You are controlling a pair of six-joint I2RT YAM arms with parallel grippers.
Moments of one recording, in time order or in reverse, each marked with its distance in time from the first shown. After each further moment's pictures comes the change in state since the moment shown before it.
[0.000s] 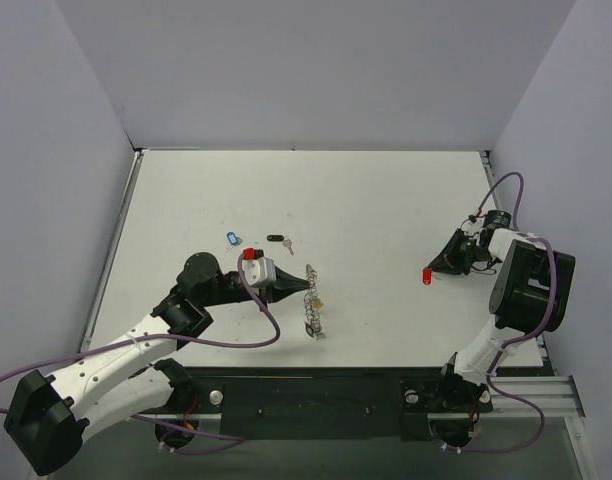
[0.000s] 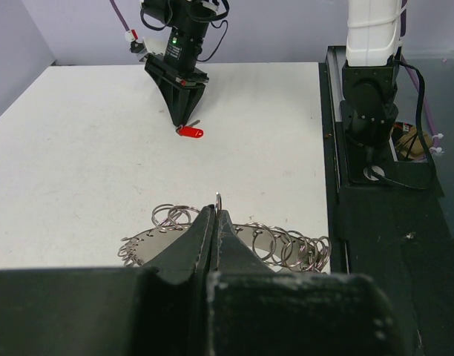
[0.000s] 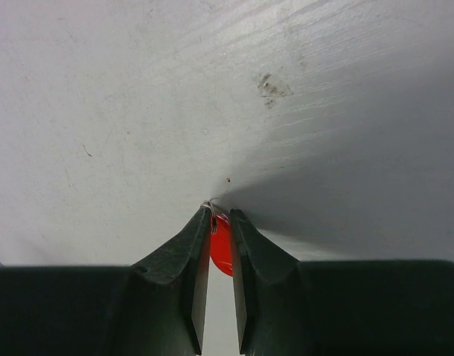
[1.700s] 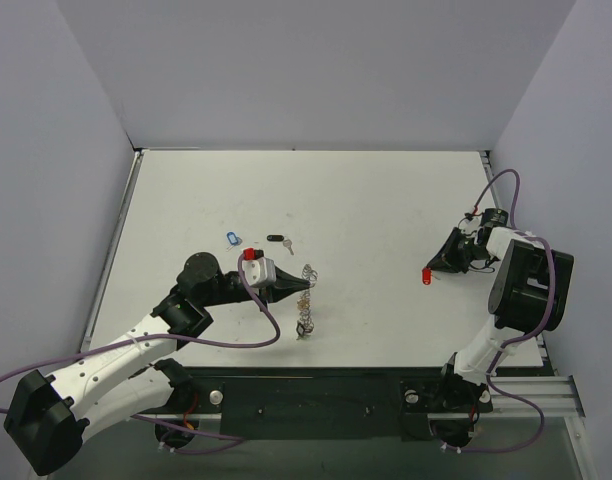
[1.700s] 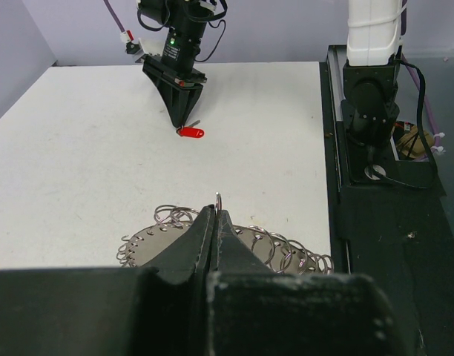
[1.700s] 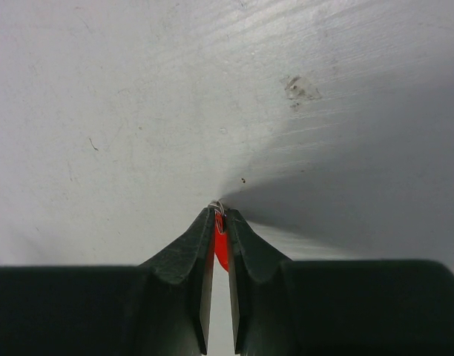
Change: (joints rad) left arm 0.000 0.000 0.000 -0.002 0.000 0.005; right arm 0.021 0.000 0.011 -0.008 -0.005 -0.029
